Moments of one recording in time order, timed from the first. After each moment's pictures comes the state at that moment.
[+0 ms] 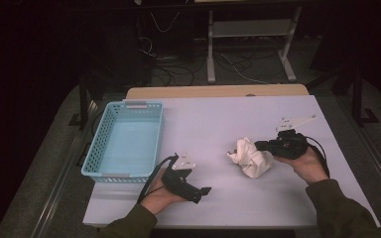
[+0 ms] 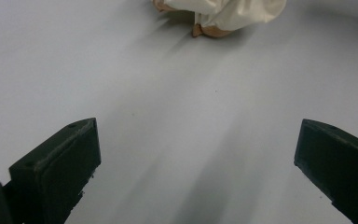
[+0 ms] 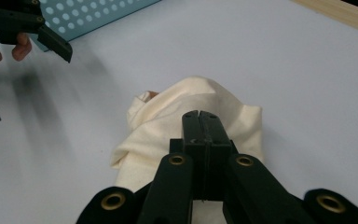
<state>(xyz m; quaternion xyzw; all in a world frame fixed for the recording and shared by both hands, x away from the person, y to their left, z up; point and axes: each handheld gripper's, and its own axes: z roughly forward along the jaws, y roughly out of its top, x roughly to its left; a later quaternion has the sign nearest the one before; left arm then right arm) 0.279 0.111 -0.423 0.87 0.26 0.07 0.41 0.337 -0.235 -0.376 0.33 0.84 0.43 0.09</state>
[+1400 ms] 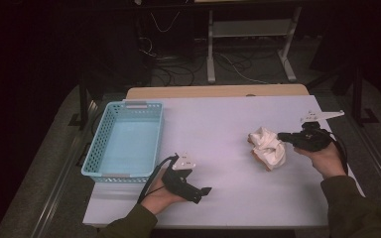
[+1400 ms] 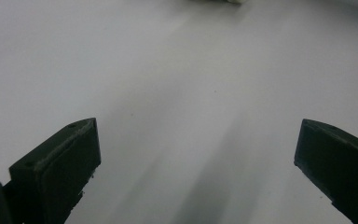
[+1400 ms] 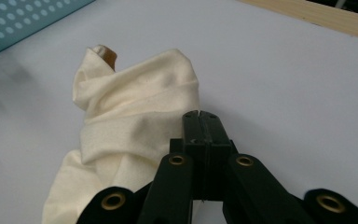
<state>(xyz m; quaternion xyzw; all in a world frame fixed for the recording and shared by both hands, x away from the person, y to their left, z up) 0.278 0.109 -0.424 0.86 0.27 0.06 0.42 0.354 -0.298 -0.384 0.41 0.80 0.42 0.12</state>
